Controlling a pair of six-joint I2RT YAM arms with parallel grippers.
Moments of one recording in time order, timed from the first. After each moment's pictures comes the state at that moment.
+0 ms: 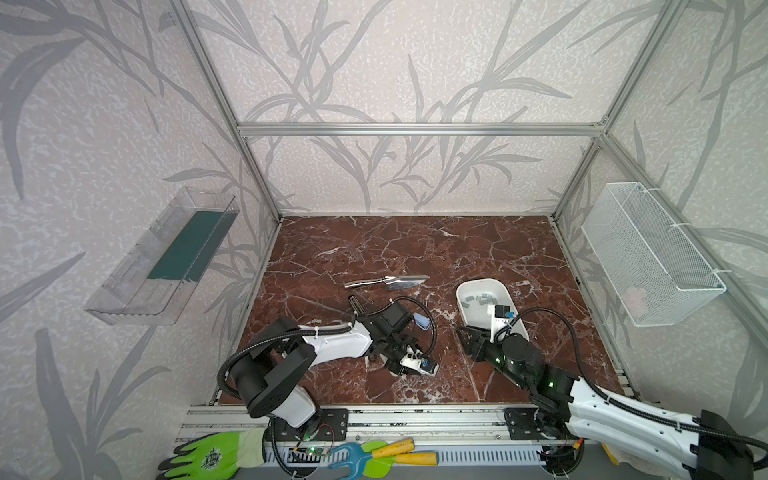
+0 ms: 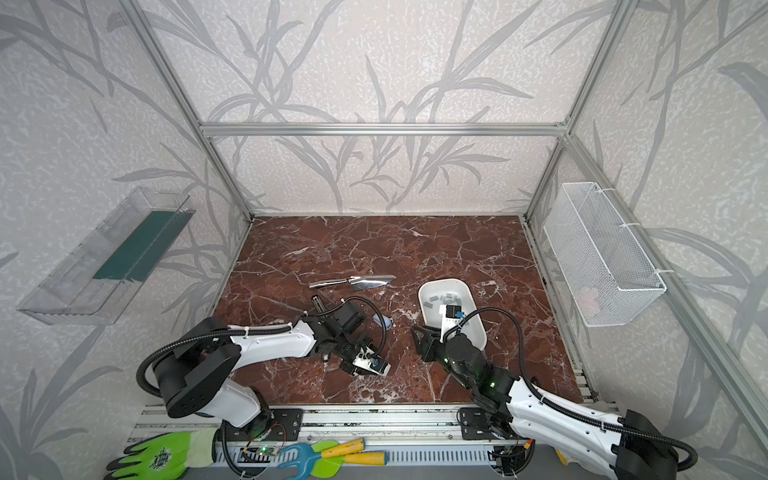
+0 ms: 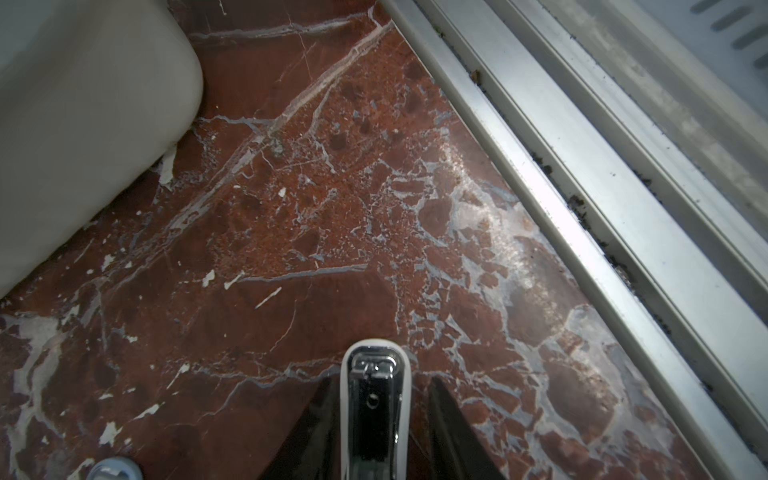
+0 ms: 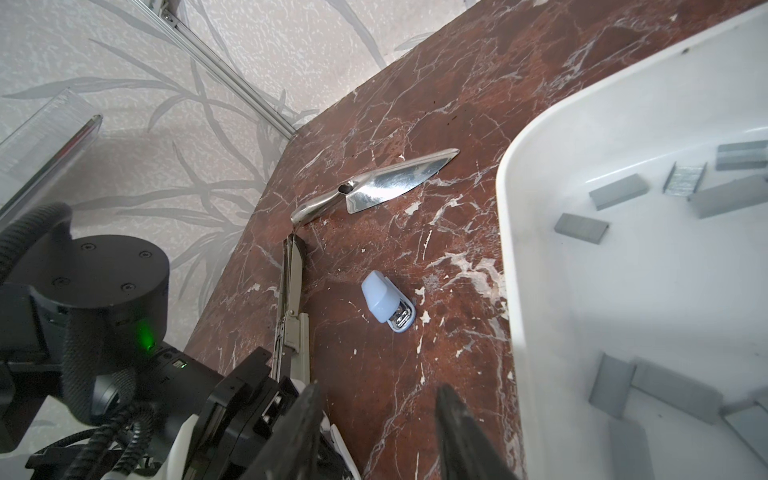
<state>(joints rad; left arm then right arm) -0.84 1.55 0.67 -0.25 0.57 1.16 0.94 0.70 0.16 0.20 0.25 0.84</state>
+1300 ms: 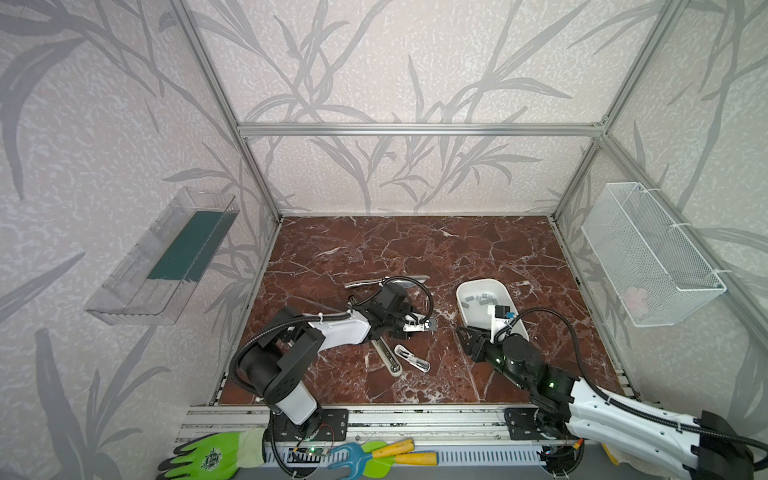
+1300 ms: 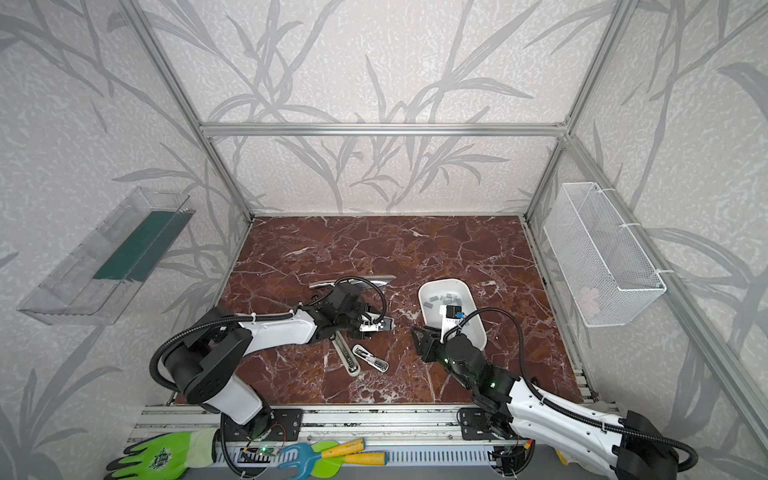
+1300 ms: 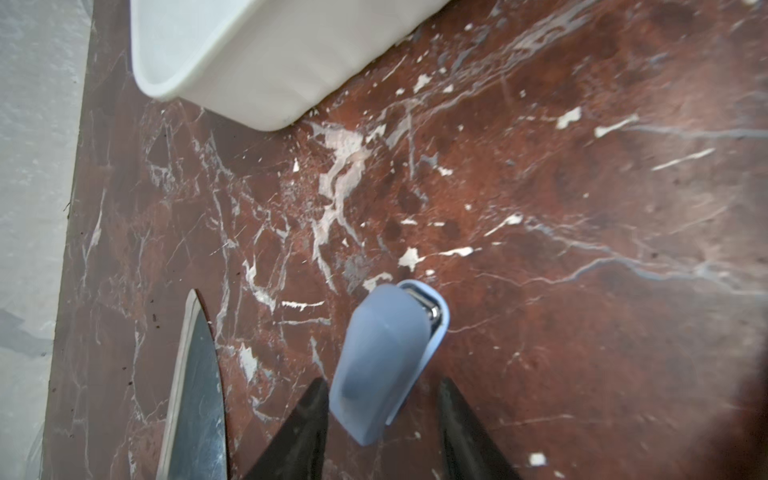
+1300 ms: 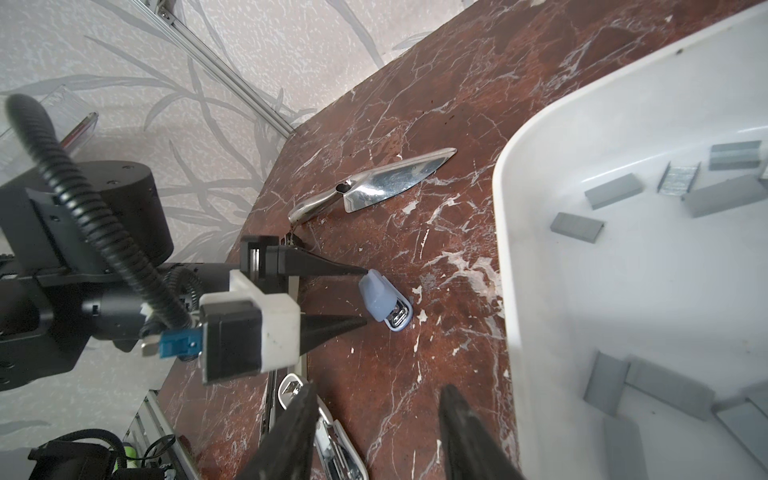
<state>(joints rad) -0.69 1.63 0.72 0.09 0.25 1.04 0.94 0.69 0.17 0.18 0.26 0.84</state>
